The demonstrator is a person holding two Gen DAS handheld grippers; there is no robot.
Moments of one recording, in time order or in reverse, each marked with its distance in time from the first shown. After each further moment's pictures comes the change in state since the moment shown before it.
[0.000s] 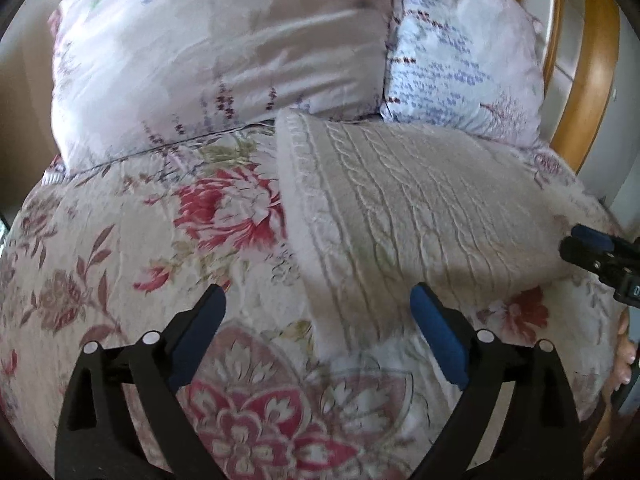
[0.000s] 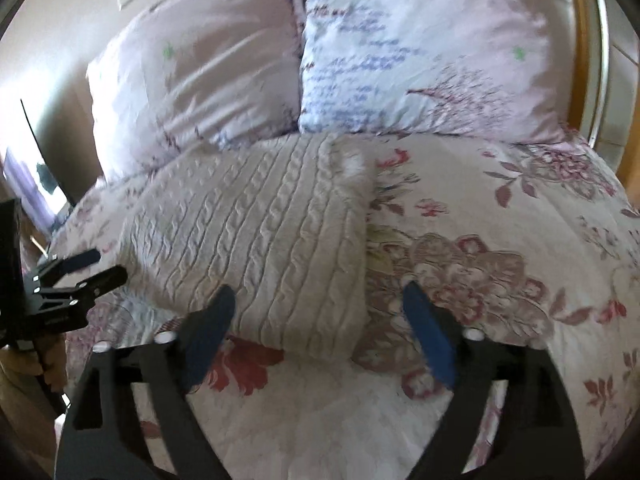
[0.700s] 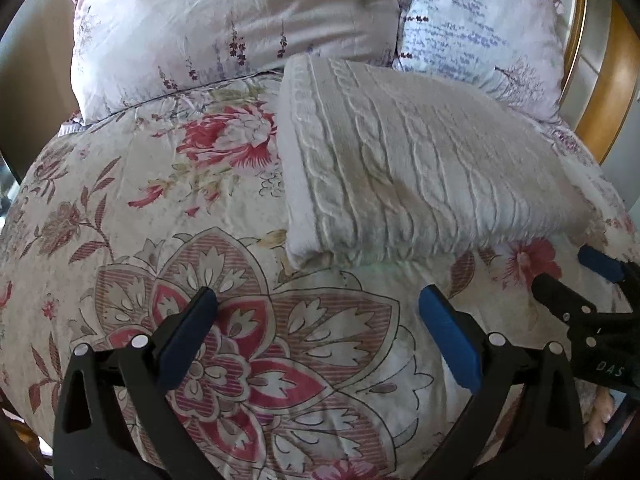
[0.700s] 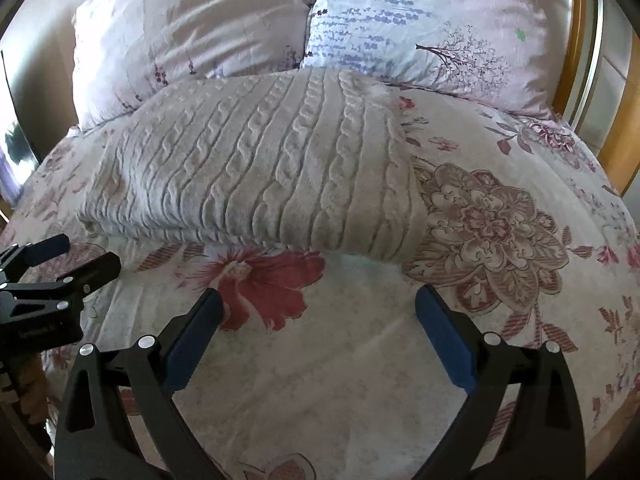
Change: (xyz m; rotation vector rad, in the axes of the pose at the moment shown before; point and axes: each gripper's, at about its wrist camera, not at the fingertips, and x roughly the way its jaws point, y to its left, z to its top) left arm 0.009 -0.024 -0.037 -0.040 0.111 0.097; right arm 0.024 0.050 -0.046 -0.052 0.113 -0.170
